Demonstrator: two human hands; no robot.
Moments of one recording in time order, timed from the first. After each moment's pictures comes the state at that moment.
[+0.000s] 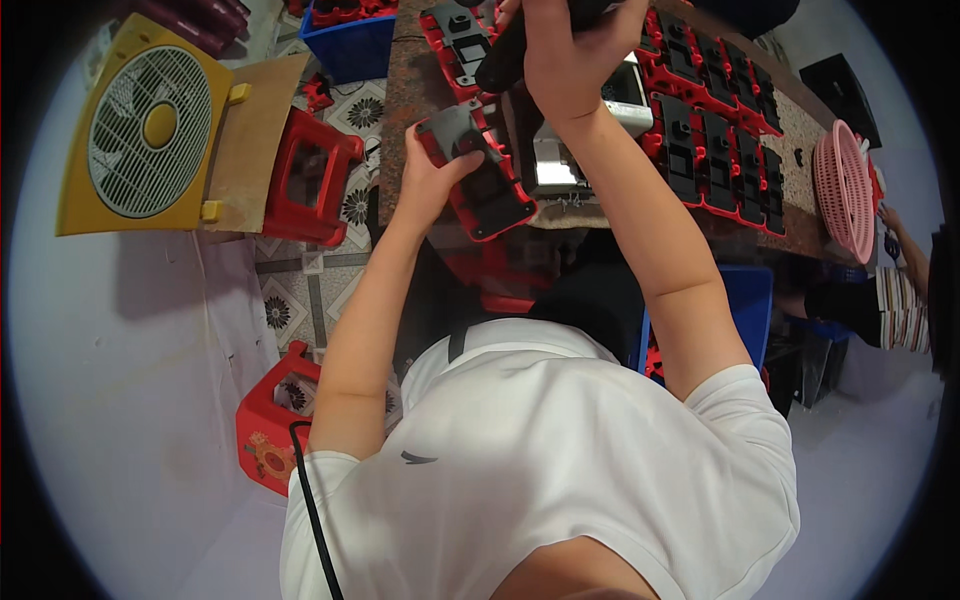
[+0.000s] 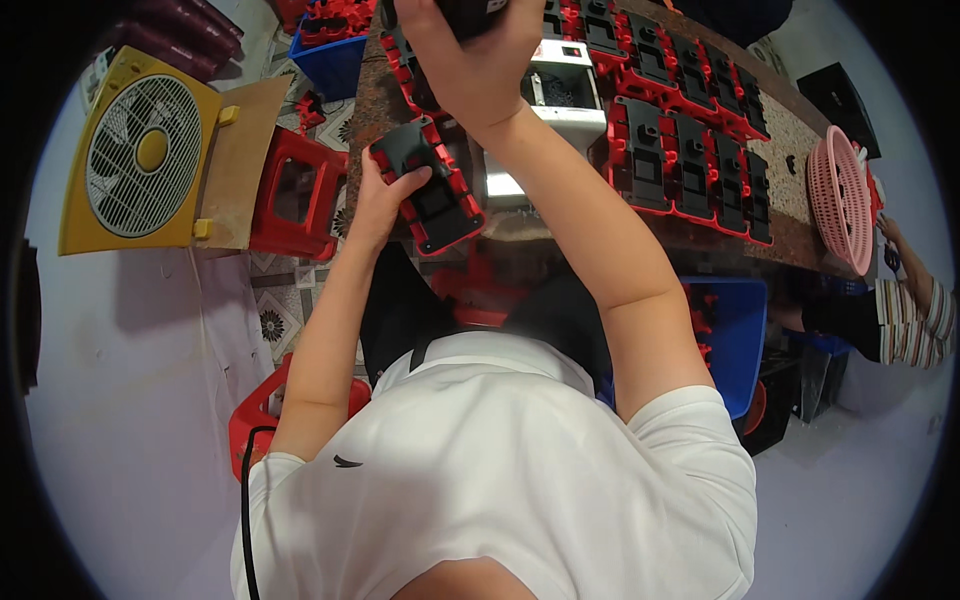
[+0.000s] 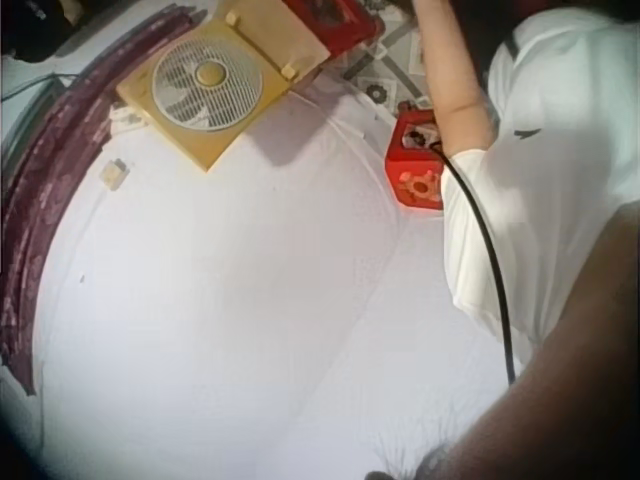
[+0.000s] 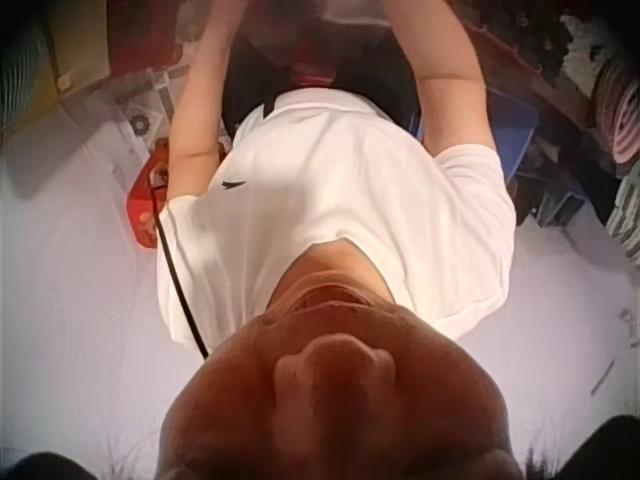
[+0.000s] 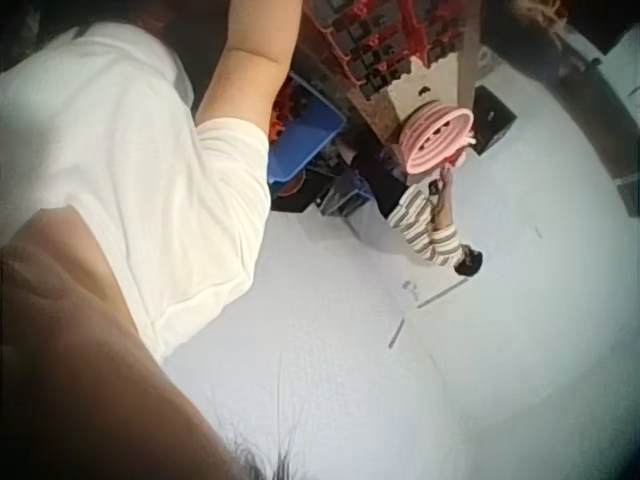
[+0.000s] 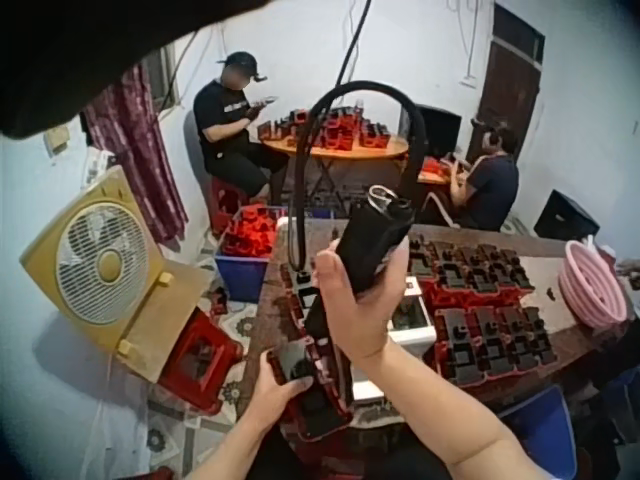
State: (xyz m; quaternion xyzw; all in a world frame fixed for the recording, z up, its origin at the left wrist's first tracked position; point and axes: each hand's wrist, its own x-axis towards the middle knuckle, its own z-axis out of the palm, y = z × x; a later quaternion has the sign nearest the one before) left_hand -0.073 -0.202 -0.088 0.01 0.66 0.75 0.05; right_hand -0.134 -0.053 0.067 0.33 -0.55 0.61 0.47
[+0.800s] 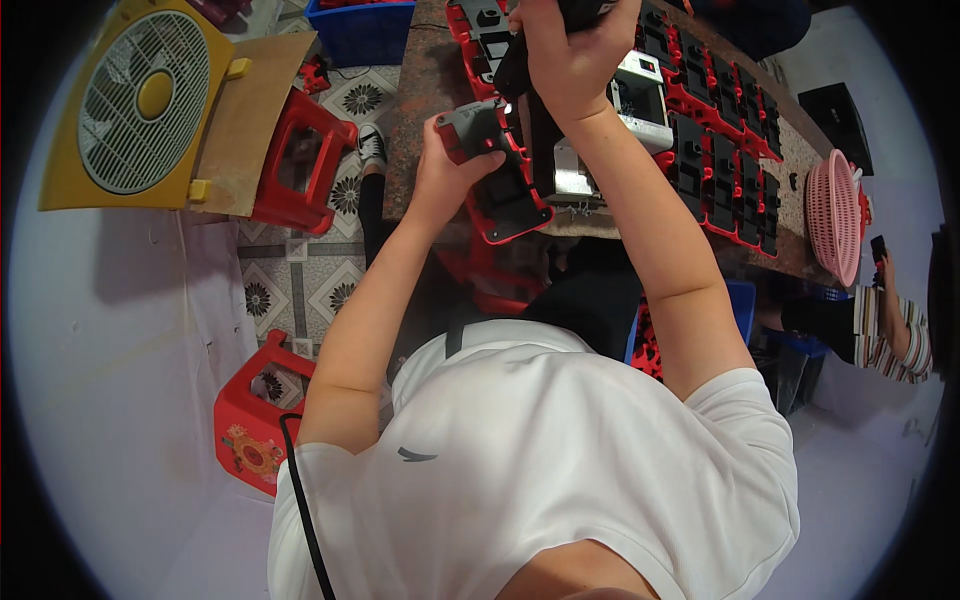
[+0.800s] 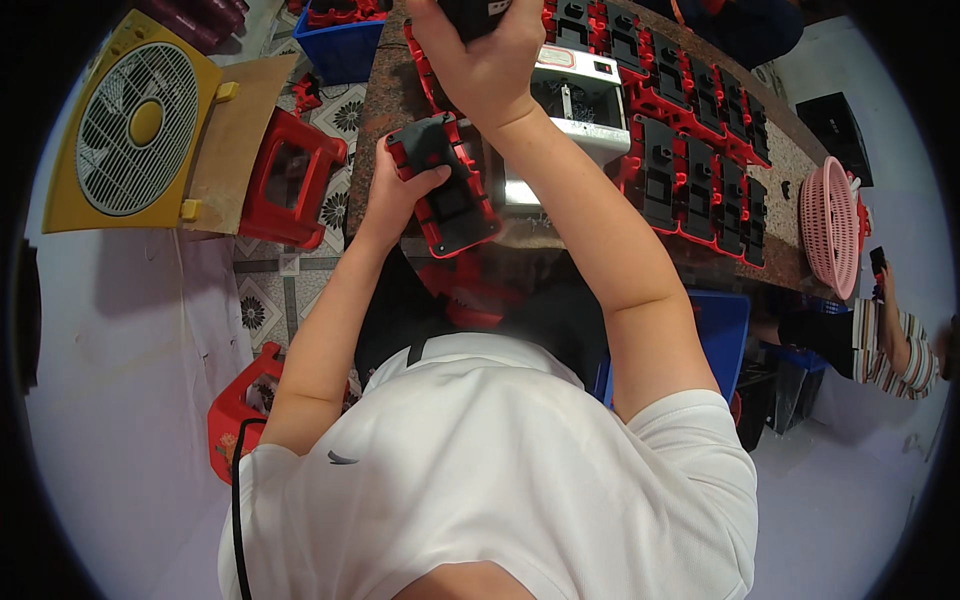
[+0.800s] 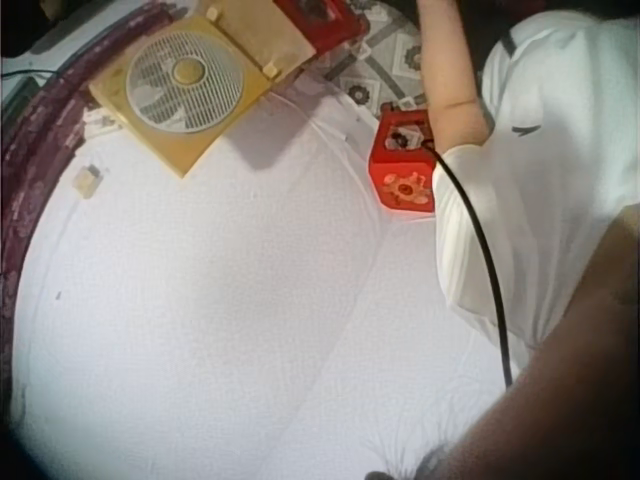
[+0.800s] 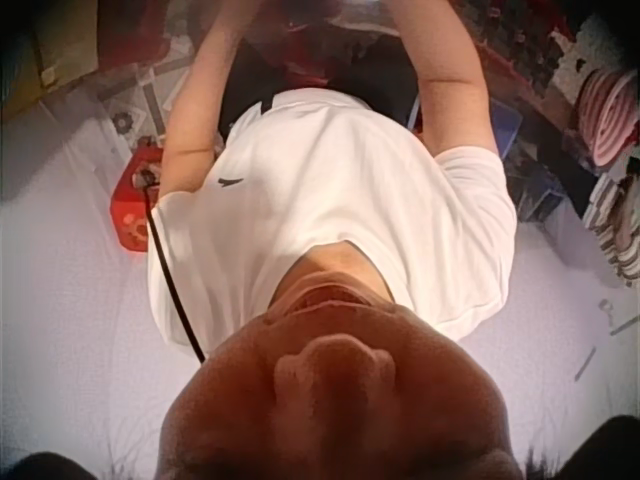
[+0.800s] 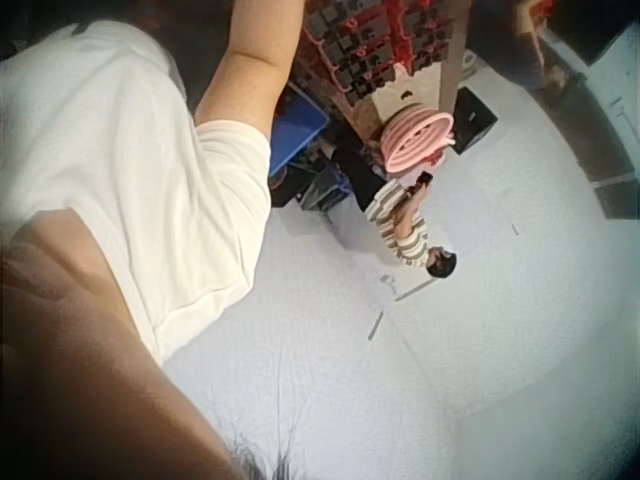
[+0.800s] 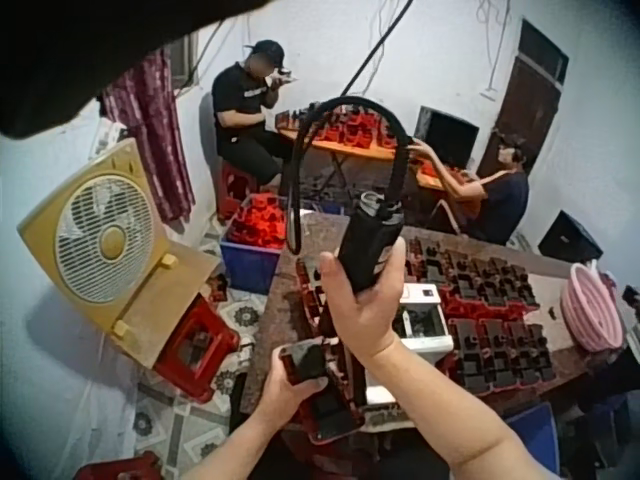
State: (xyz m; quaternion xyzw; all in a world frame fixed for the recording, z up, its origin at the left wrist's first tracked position) left_hand -0.073 -0.203 -0.094 0.03 0.67 0.75 0.02; right_hand -0.147 -0.079 0.059 0.34 -0.57 0.62 0.42
